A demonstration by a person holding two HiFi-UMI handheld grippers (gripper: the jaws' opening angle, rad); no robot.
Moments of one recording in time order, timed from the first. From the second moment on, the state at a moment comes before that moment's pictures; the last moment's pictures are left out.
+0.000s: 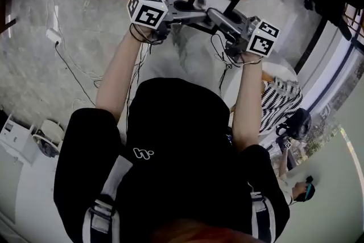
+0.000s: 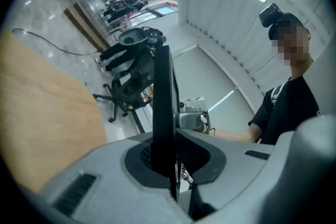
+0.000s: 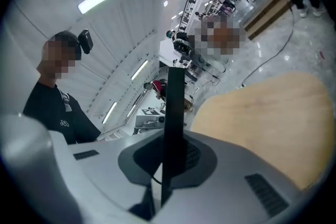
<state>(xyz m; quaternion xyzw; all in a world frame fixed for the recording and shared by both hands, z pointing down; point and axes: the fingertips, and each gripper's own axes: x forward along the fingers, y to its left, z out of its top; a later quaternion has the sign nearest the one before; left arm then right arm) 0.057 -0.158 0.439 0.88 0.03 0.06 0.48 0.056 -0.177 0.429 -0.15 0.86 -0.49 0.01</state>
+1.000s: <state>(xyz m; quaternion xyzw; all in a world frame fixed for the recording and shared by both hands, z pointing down) -0.003 -0.161 0.684 0.81 0.01 0.08 0.58 0.039 -0.192 0.671 -0.15 0.80 -0.59 0.04</state>
